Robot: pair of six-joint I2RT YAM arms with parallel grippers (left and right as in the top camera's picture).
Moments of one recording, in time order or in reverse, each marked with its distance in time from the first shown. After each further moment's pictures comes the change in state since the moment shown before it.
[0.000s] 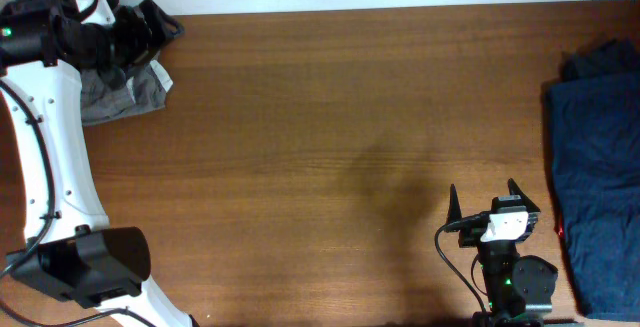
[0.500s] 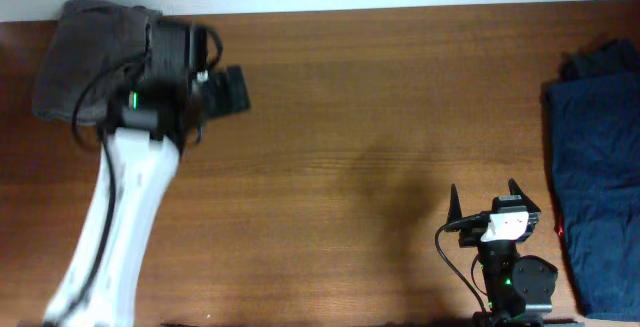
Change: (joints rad) left arm -0.394 -0.423 -0.677 0.401 -0.619 0.034; right arm 0.000 0.000 0.000 -0.002 0.007 0.000
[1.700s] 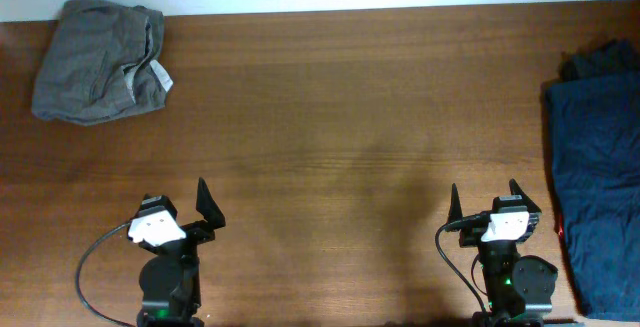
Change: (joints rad) left arm 0.119 -1.152 -1.518 1.148 -0.095 0.100; right arm 0.000 -0.001 0.000 -0.001 0.007 0.001
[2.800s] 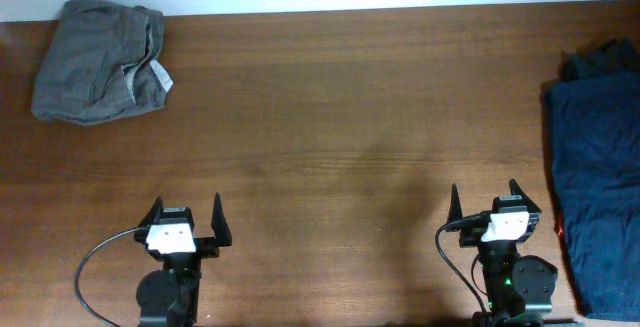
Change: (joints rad) left arm 0.024 -0.288 -0.005 -0.283 0.174 0.205; right arm 0.000 0.000 0.000 0.000 0.001 0.000
